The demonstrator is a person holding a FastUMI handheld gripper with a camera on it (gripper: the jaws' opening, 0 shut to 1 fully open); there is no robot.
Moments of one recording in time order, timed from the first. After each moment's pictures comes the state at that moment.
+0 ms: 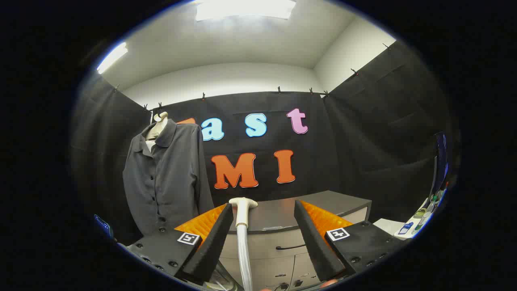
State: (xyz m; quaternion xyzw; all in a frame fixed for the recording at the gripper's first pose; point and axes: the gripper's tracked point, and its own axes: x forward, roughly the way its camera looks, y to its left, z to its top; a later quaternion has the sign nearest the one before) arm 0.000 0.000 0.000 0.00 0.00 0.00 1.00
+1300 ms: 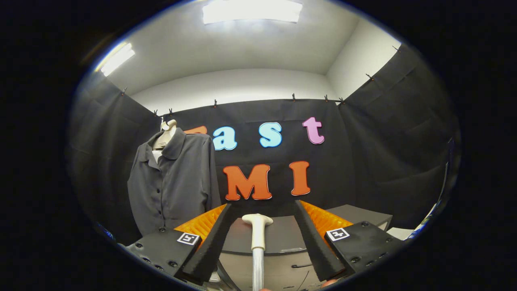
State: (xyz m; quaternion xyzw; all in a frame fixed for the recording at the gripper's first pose) arm 0.064 0.058 0.036 0.00 -0.03 0.07 1.00
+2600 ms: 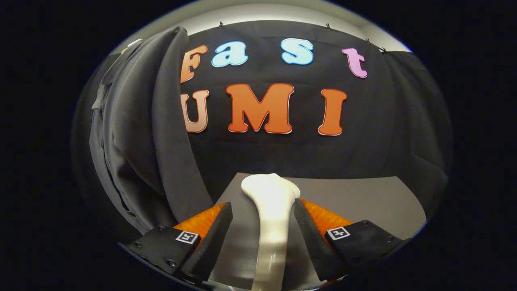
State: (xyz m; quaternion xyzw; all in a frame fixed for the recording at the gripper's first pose) arm 0.287 0.088 -0.140 -0.05 0.28 0.09 0.95
